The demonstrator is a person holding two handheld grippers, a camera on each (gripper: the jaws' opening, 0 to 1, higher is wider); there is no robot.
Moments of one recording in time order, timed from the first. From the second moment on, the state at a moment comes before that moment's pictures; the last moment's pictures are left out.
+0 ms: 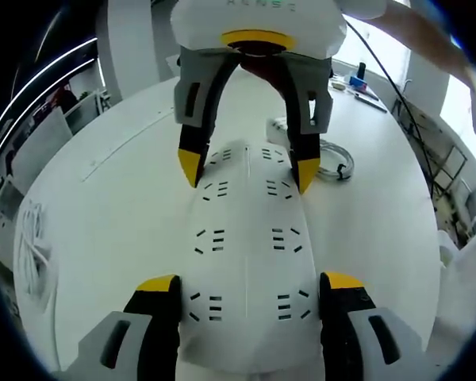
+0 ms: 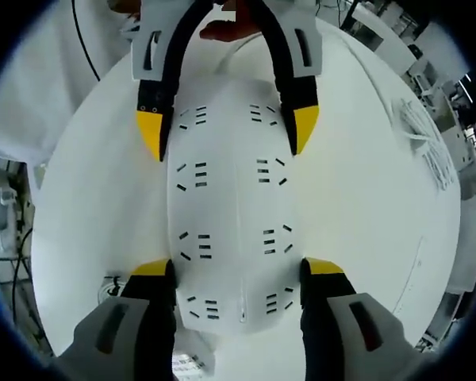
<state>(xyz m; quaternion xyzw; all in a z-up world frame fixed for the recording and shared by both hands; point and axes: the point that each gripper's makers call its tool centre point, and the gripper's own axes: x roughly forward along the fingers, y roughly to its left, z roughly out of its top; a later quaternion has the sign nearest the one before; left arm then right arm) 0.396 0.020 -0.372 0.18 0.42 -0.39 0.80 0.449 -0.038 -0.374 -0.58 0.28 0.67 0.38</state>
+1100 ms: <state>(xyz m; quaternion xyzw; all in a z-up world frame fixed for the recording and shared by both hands) 0.405 0.025 -0.373 0.23 0.44 -0.43 0.75 0.441 -0.045 -0.373 -0.57 0.33 0.63 0.41</state>
